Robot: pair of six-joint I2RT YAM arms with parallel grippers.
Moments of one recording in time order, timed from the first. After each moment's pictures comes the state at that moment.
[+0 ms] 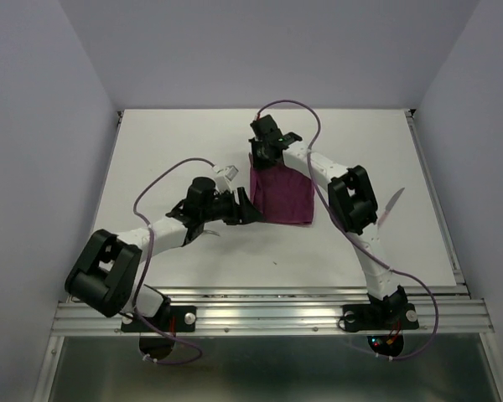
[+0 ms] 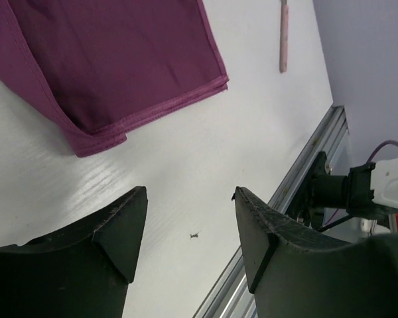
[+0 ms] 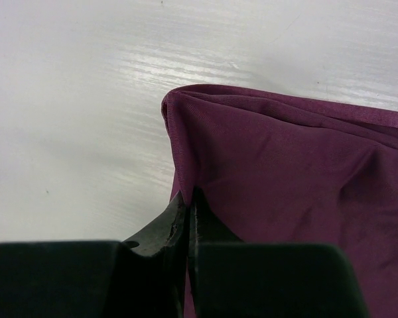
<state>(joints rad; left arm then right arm) -0.54 1.44 0.59 0.33 0.54 -0.65 0.59 2.38 2.08 -0.57 0.08 0.42</state>
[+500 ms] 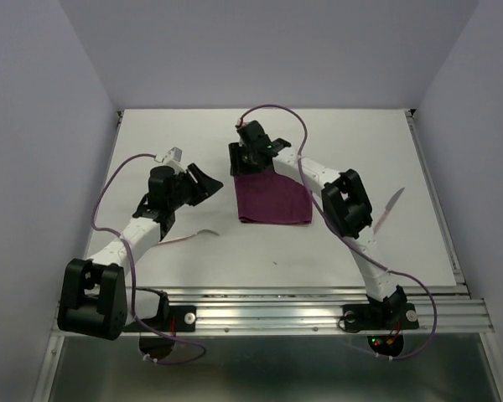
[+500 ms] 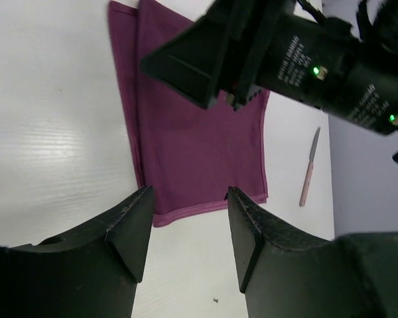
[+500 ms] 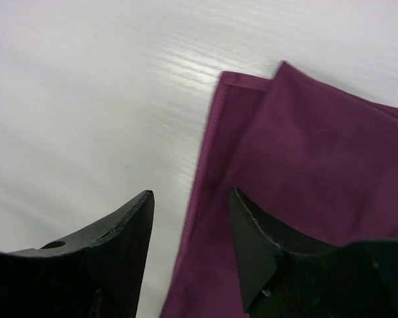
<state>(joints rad) -0.24 1.23 0.62 0.19 0.35 -0.75 0.66 2.38 2.08 -0.53 0.00 0.42</state>
